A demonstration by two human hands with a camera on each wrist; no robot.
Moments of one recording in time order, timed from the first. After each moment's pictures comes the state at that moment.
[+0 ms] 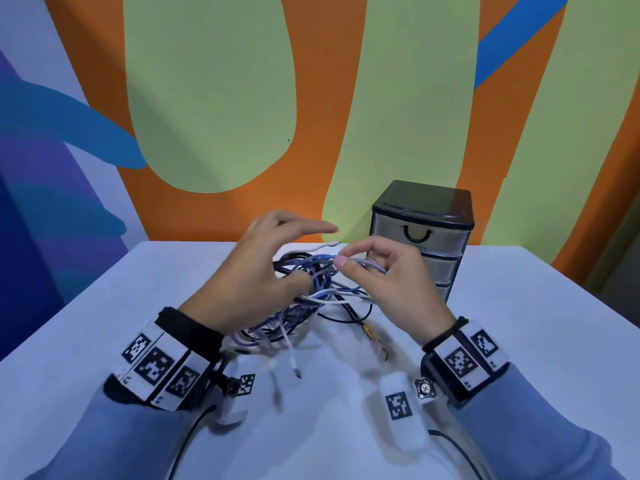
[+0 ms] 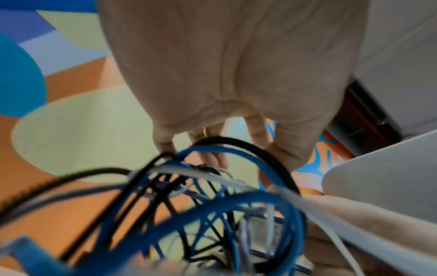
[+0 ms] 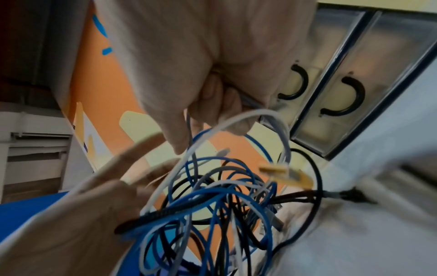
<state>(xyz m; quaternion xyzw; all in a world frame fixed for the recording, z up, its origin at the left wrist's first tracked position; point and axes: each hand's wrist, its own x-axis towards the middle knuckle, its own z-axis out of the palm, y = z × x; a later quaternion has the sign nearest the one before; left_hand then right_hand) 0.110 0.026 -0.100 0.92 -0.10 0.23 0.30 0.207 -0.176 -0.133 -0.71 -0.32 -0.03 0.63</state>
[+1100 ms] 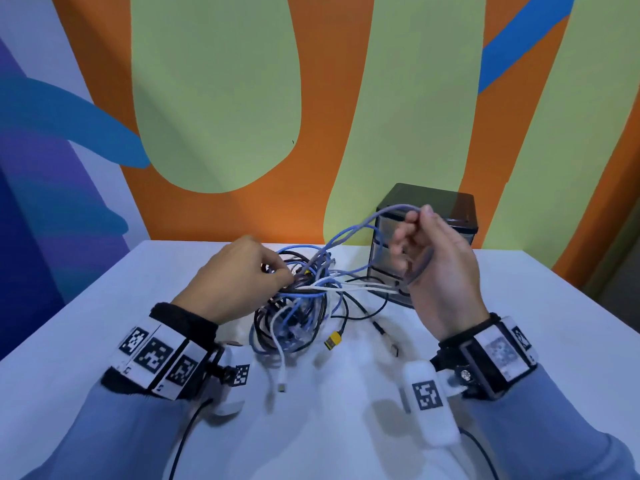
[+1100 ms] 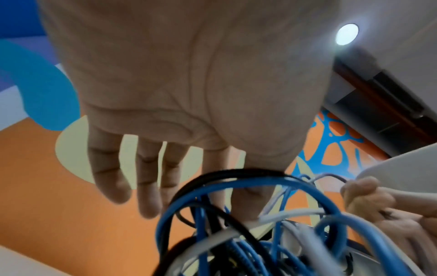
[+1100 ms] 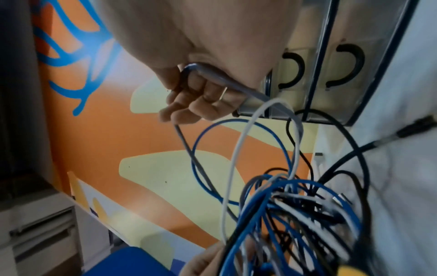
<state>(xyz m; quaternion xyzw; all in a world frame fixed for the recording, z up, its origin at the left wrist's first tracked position) 0.118 0.051 -0.107 0.95 0.09 0.16 0.24 0.207 -0.189 -0.106 -0.45 -0.21 0.04 0.87</state>
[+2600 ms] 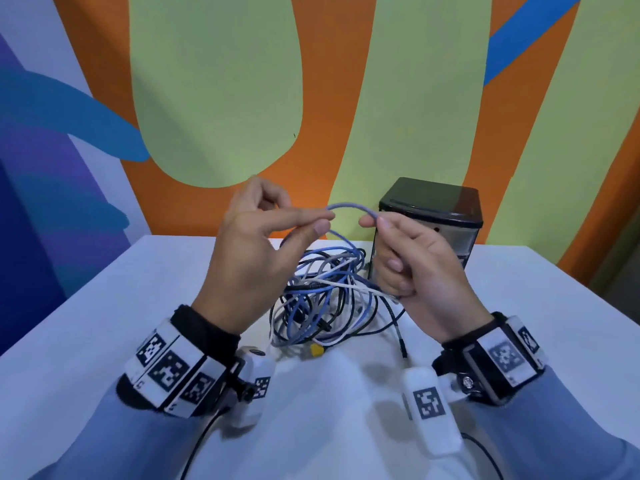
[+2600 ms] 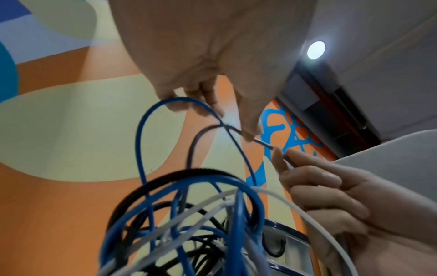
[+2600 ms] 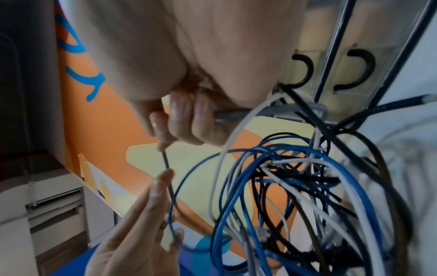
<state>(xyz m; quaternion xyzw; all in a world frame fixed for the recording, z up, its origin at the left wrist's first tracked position) 0.109 0.014 -0.098 0.83 -0.09 0.46 0.31 0.194 -0.187 -0.108 -0.52 -0.32 0.14 0.78</state>
